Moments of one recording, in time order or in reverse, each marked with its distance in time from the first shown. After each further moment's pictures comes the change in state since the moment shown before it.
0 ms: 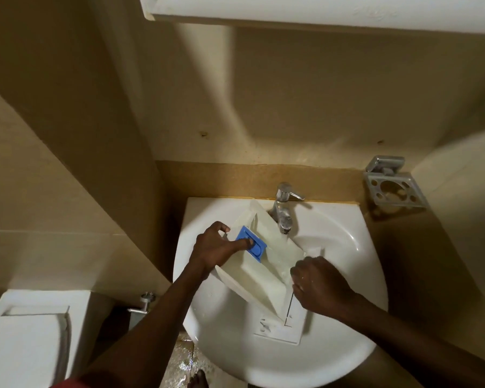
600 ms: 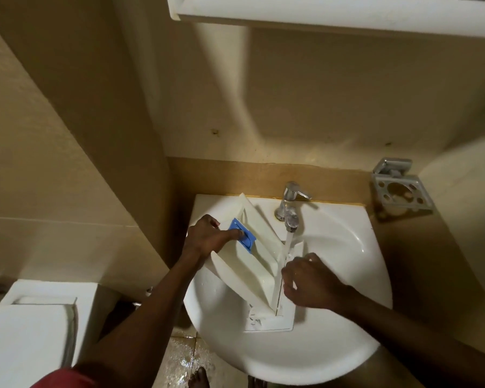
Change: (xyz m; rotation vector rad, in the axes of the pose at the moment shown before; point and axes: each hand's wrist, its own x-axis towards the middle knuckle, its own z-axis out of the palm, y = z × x) left_hand -0.004 0.000 -0.029 -0.025 0.099 -0.088; right_hand 0.019 -0.016 0.000 -0.020 -0.177 -0.085
